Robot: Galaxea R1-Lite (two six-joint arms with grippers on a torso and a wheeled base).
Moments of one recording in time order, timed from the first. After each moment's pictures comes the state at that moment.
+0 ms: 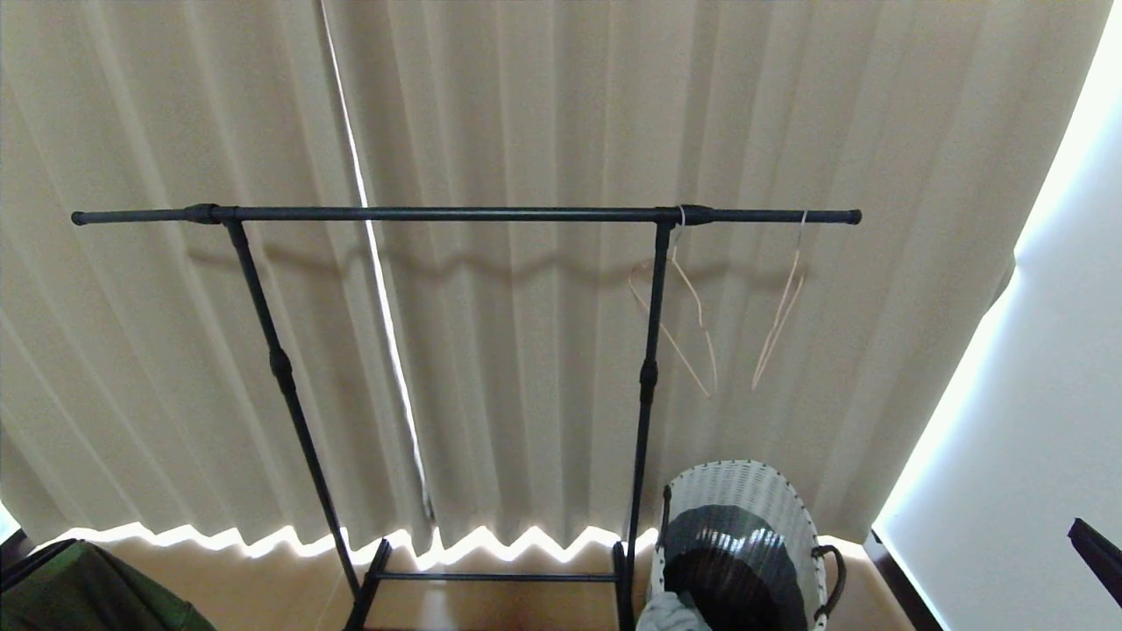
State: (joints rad) left arm -0.08 0.54 -0.20 -0.27 -0.18 0.13; right arm -0.10 0.61 -0.16 -0.37 0.16 -0.21
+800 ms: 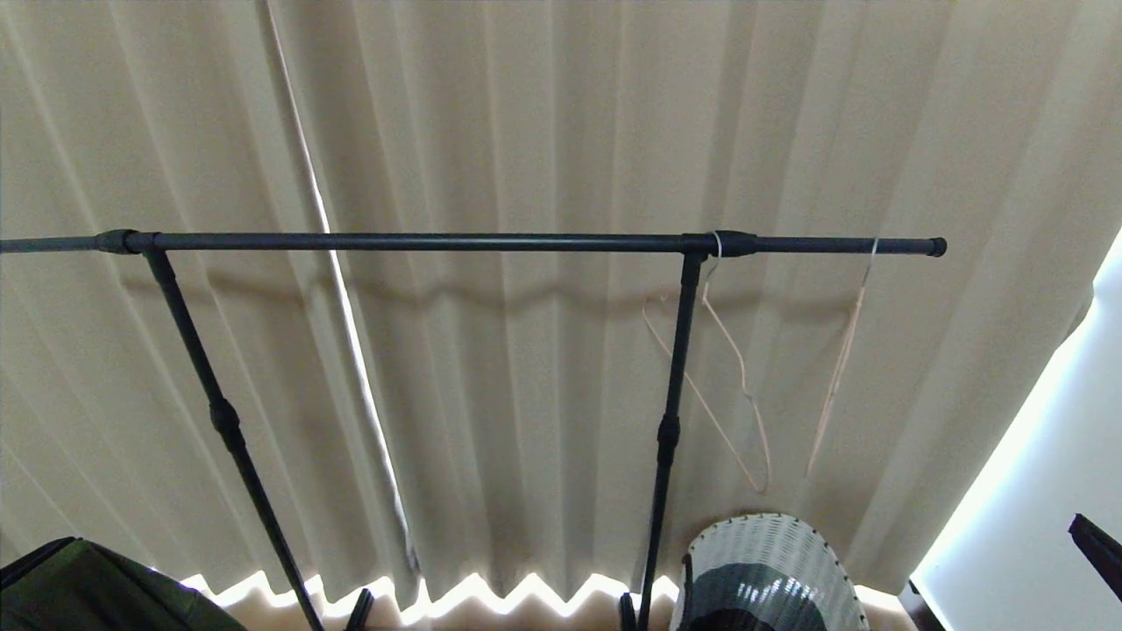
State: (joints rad) left arm -0.08 0.53 -0.20 -0.28 -0.17 0.13; right arm -0.10 0.63 -0.17 -0.37 0.17 -0.21
